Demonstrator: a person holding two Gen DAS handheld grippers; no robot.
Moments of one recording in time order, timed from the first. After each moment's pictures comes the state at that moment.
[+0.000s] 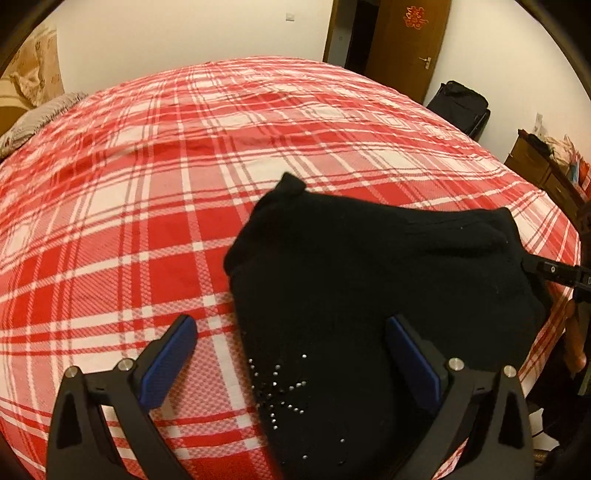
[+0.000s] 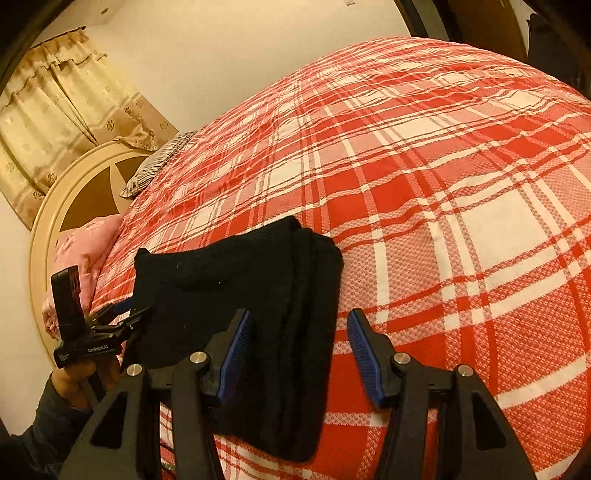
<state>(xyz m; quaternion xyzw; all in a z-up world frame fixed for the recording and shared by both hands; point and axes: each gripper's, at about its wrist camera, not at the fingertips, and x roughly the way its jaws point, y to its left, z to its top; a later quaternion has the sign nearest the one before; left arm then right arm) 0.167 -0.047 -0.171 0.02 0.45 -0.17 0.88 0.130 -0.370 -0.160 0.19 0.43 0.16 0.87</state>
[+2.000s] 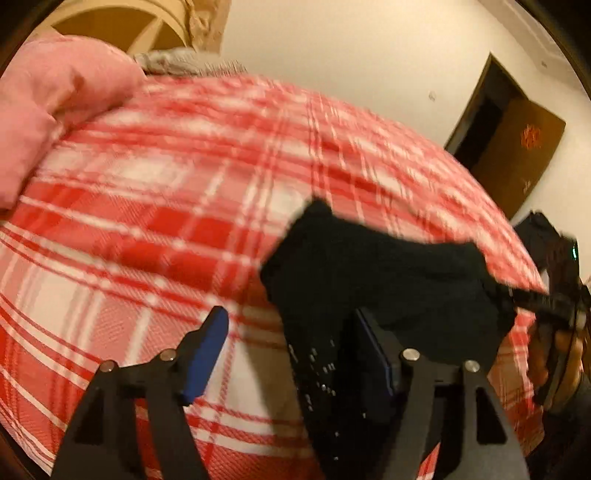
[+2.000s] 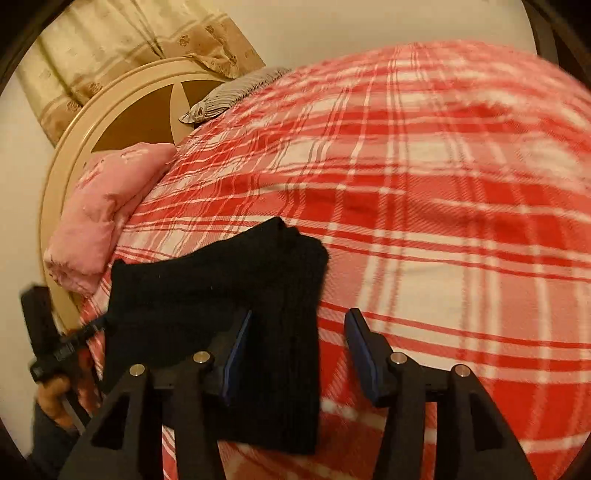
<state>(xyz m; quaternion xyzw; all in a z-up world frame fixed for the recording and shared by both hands) 0.160 0.222 -0.159 -0.16 0.37 0.02 0.91 0.285 -0.086 -0.153 0.05 0.44 0.30 0.85</state>
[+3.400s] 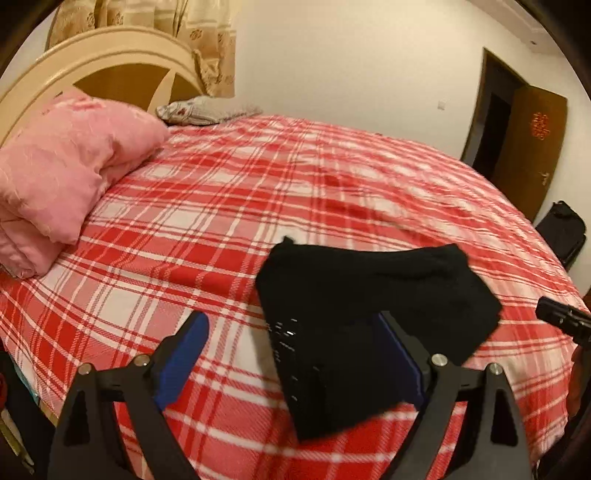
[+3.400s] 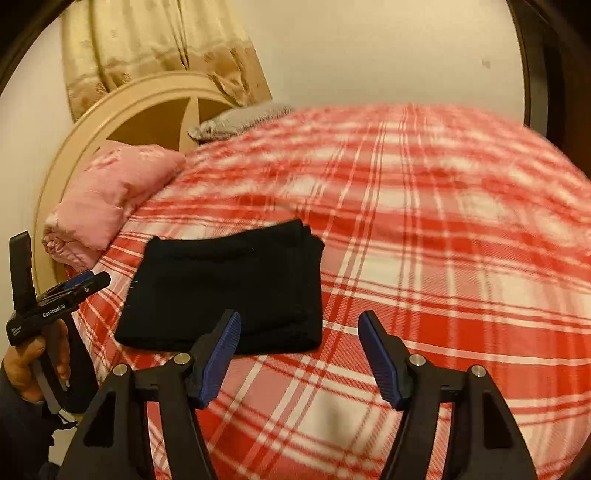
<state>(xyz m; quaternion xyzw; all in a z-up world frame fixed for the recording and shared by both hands) 0.103 0.173 -0.109 -0.09 0.33 0.08 0.93 0.173 -0.126 -0.092 -0.01 0.36 0.27 0.90</state>
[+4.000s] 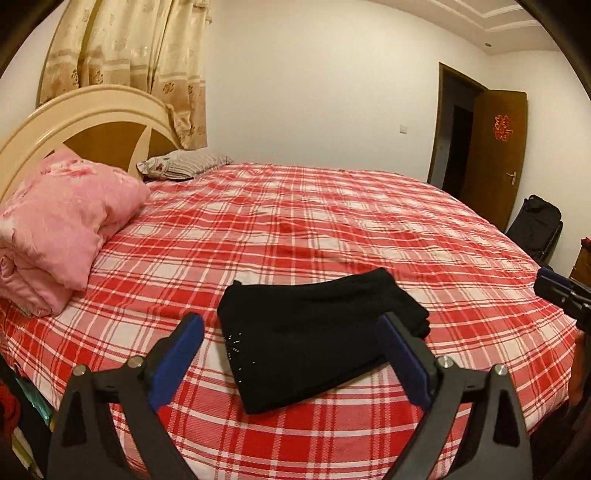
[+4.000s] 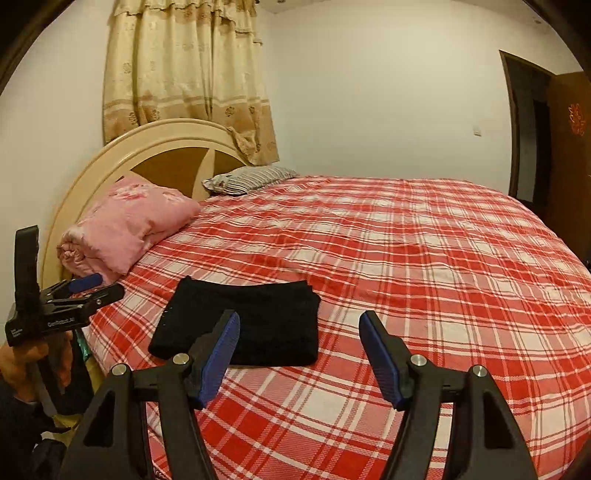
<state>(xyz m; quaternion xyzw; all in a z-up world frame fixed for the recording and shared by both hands) 0.051 0.118 -0.052 -0.05 0.26 0.05 0.96 0.088 -0.148 -0.023 -0.04 0.24 0.27 0.93</state>
